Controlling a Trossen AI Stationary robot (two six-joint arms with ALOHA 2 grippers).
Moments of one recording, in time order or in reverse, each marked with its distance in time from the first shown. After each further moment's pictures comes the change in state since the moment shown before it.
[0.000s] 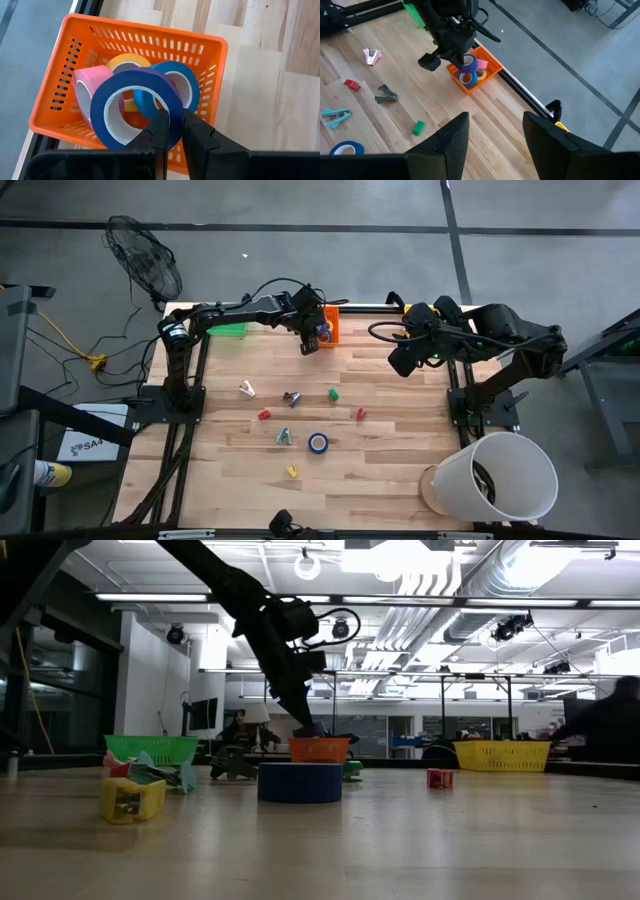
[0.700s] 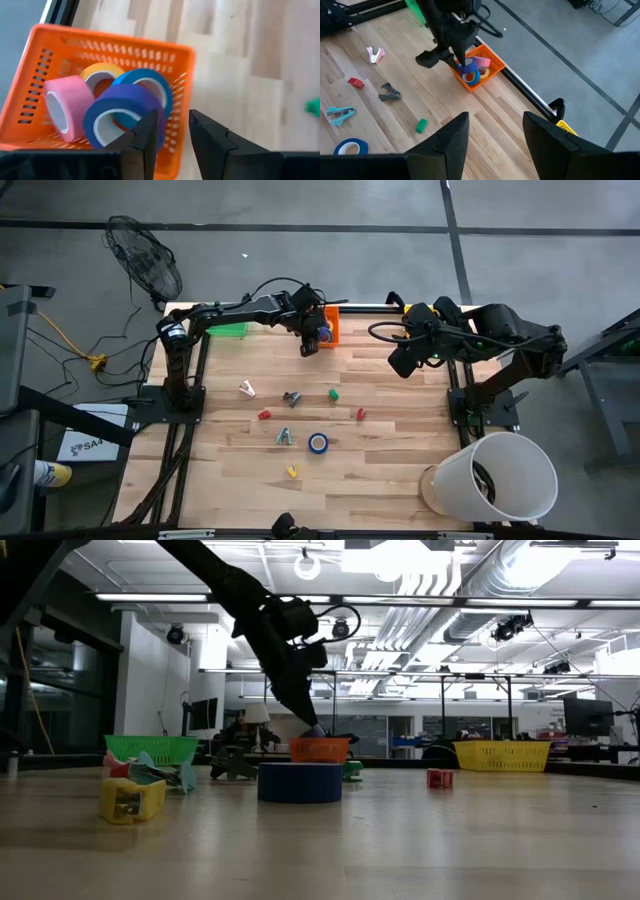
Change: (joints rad) left arm 0.006 -0.013 -0.001 -0.004 0.125 0.003; right arm 0.000 0.000 0.000 0.000 -0.017 0.005
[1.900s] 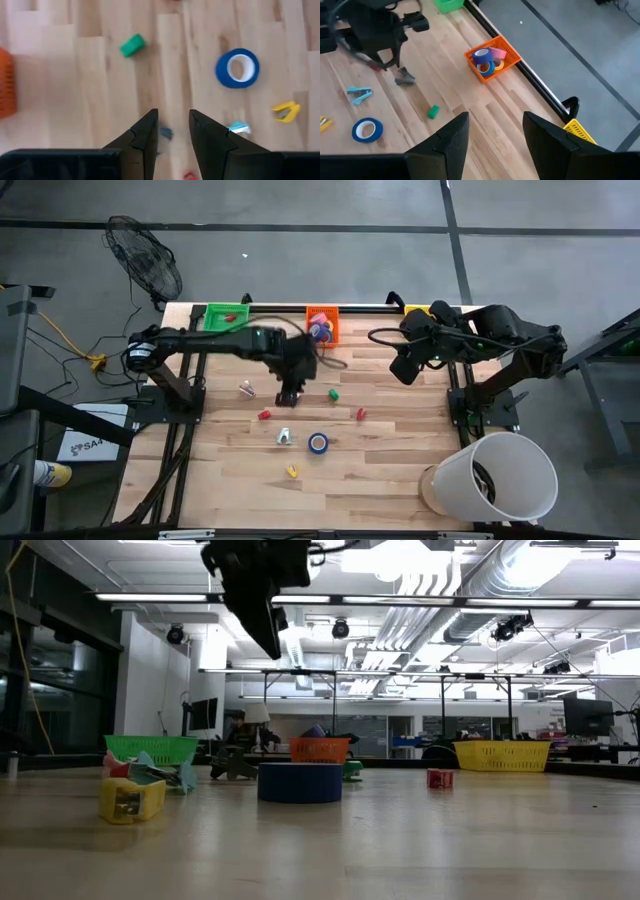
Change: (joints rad) left arm -0.411 -0.260 0.000 -0.438 -0.008 -0.146; right arm 0.014 0.000 0.000 0.005 -0.088 -0.046
